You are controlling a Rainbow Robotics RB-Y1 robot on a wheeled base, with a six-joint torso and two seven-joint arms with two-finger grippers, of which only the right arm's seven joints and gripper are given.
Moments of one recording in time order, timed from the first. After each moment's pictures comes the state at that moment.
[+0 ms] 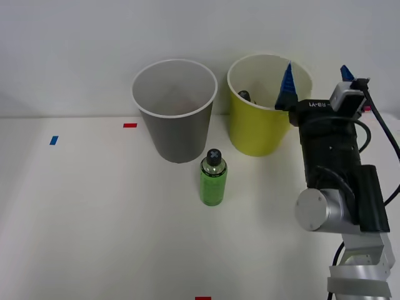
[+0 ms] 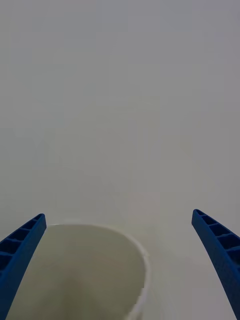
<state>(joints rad) -0.04 0.02 0.00 -1.84 -0.39 -0.16 1.99</state>
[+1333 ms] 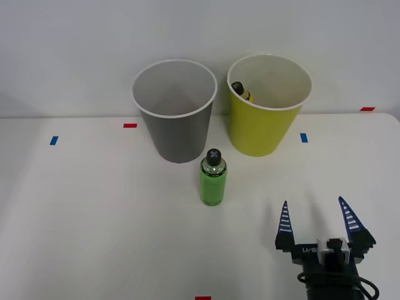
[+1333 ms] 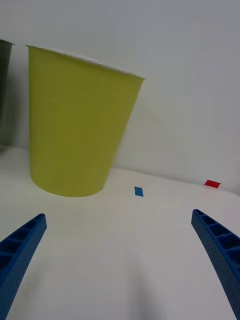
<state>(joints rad) 0.64 -0.03 0.20 -1.85 -0.03 -0.51 1.87</state>
